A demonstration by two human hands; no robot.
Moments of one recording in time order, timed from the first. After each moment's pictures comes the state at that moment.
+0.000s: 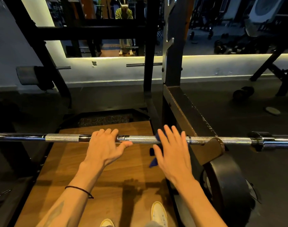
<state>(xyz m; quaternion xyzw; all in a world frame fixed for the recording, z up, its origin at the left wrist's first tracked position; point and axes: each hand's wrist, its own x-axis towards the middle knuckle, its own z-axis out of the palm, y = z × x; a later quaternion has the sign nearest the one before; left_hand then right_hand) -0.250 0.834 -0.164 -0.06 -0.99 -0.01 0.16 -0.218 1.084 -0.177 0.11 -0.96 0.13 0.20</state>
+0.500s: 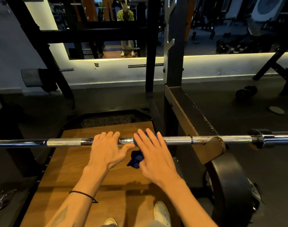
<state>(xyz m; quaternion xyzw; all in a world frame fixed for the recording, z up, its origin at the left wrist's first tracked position) -0.236 0.842 -0.162 -0.03 -0.99 -0.02 0.16 -0.210 1.037 -0.176 0.26 -0.95 0.06 0.17</state>
